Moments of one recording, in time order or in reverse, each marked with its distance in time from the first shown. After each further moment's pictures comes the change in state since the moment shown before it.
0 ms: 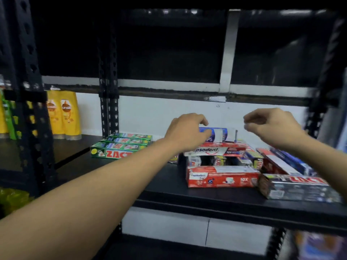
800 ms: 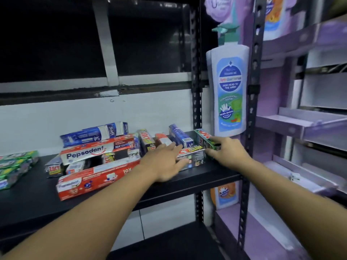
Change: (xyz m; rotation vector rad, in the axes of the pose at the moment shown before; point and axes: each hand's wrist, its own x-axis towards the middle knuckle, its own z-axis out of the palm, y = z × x) left_hand 0.014 0.192 0.178 0.208 -0.516 0.309; right_hand -0.102 0.237 -0.050 -0.136 -0.050 0.427
